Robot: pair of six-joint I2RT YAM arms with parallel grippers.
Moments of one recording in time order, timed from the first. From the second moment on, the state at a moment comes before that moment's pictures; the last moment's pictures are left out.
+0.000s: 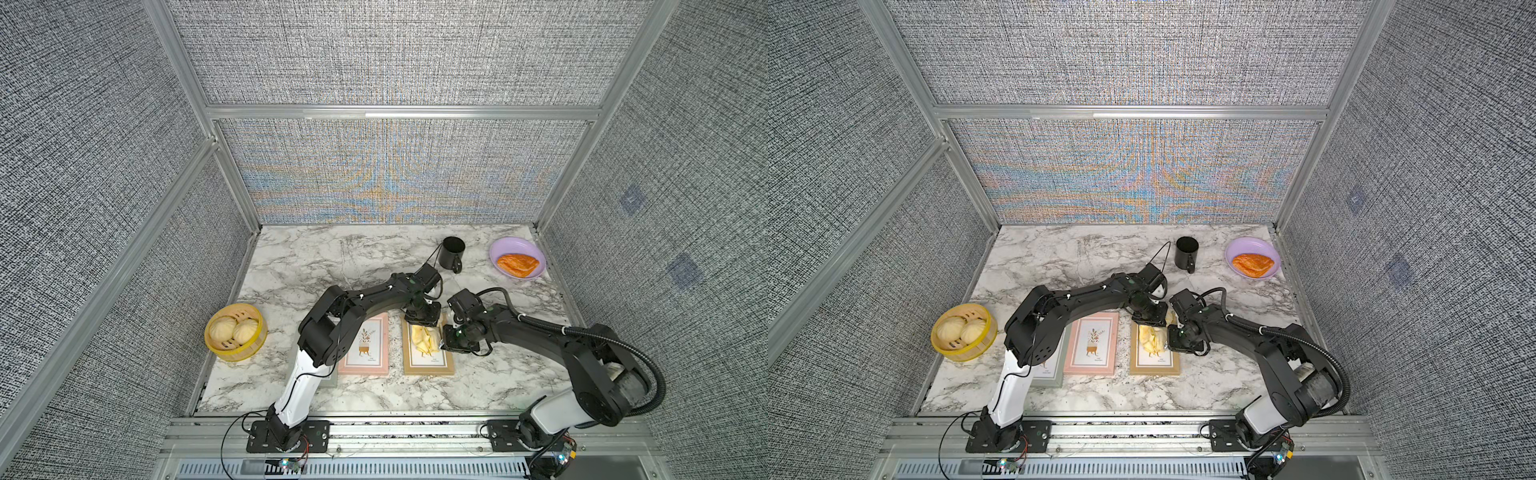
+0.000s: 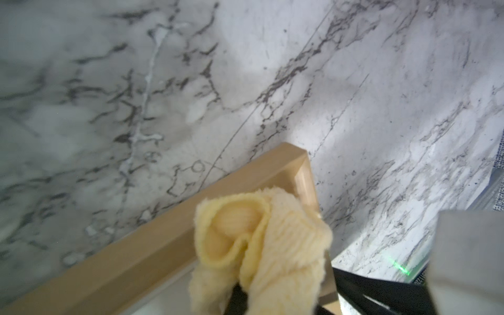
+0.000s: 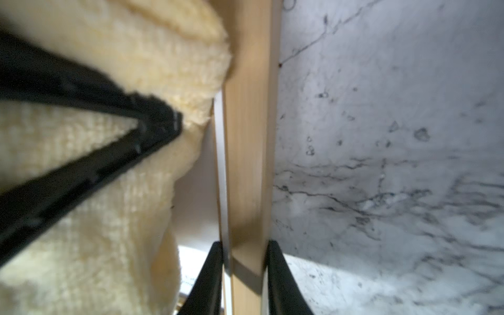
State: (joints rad) left arm -0.84 2.16 1.58 -0.64 0.35 -0.55; right arm 0.56 1.54 0.77 -0.56 -0.17 0.60
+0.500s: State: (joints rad) left arm -0.73 2.06 1.48 -0.68 0.34 -0.49; right arm 0.57 1.55 0.78 -0.54 -0.17 0.62
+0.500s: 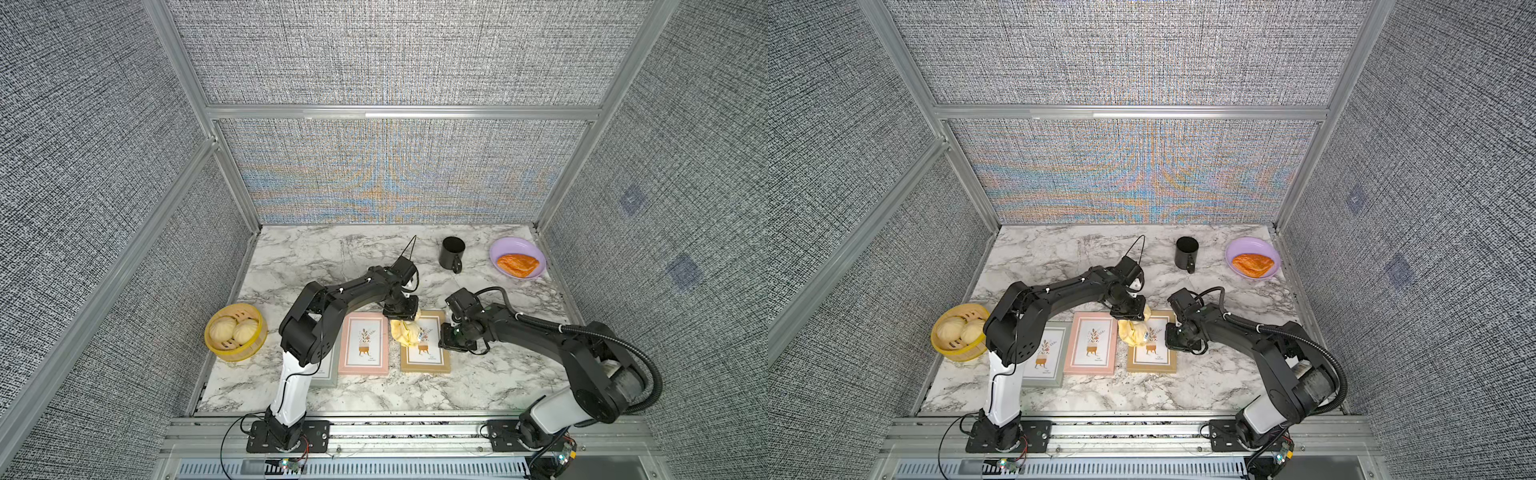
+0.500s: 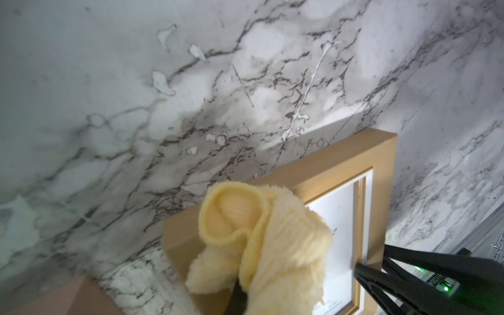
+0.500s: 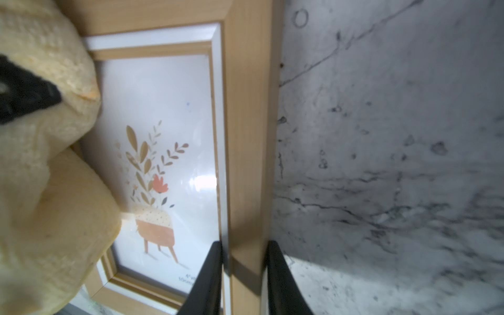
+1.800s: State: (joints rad) left arm -0.74 2.04 1.43 -0.66 0.33 -0.50; right arm 0.58 1.60 0.84 -0.60 -0.16 0.62
